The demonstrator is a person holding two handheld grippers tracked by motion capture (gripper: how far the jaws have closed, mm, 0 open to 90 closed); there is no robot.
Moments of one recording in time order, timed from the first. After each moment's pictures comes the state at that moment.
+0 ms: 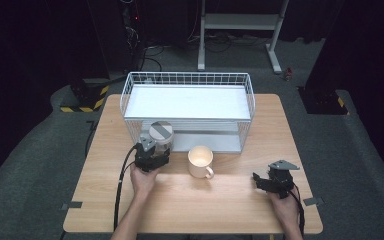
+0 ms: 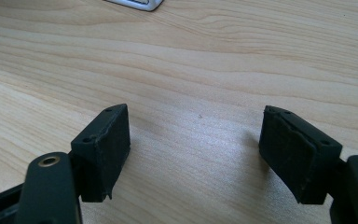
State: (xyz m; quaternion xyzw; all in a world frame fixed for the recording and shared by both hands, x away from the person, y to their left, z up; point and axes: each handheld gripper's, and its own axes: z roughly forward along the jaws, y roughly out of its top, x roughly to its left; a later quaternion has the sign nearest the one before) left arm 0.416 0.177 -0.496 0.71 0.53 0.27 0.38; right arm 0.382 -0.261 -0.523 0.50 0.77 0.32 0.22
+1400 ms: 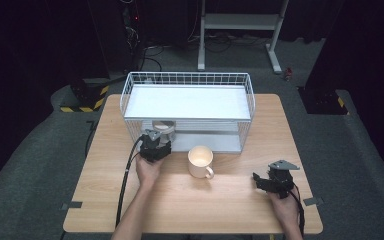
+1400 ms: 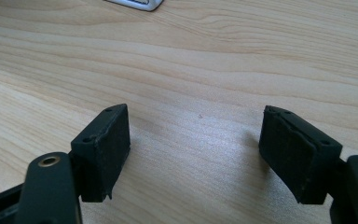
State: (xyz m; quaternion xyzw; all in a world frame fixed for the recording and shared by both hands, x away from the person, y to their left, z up) left arm 0.455 0.165 -0.501 0.71 0.55 0.28 0.35; right arm 0.382 -0.261 -0.523 0.50 0.77 0.32 0.22
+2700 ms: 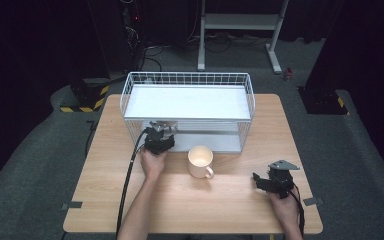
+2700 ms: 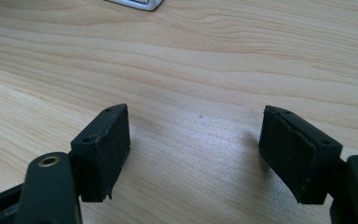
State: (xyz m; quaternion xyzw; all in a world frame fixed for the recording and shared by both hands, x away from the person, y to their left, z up) left arm 0.482 0.156 -0.498 0.71 0.56 0.27 0.34; right arm 0.381 -0.261 -0.523 0.50 0.77 0.32 0.22
